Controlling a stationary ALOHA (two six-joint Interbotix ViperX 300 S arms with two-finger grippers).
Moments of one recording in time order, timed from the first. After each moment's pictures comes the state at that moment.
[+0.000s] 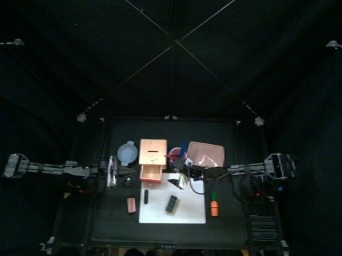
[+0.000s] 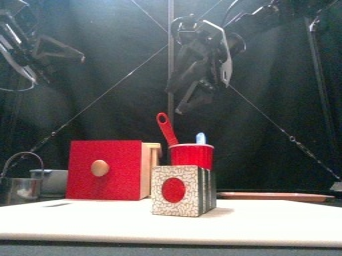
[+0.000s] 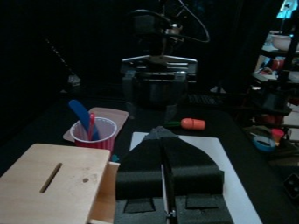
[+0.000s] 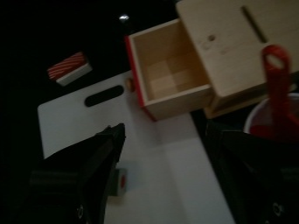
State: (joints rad) left arm 0.04 -0.88 1.33 -0.06 -0.51 0.01; right arm -0.03 -0.12 0.51 -0.45 0.30 0.71
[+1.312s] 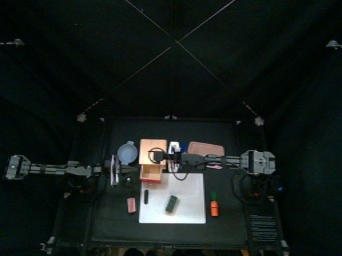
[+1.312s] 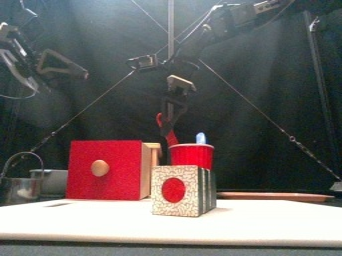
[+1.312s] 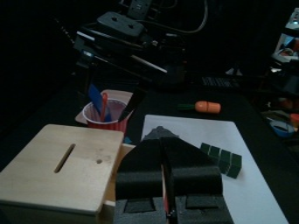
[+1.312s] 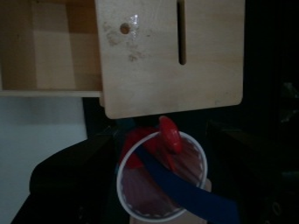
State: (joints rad) left arm 0.10 -0.82 1.34 -0.04 -0.50 0.00; right arm -0.18 0.21 0.05 -0.38 0.83 0.01
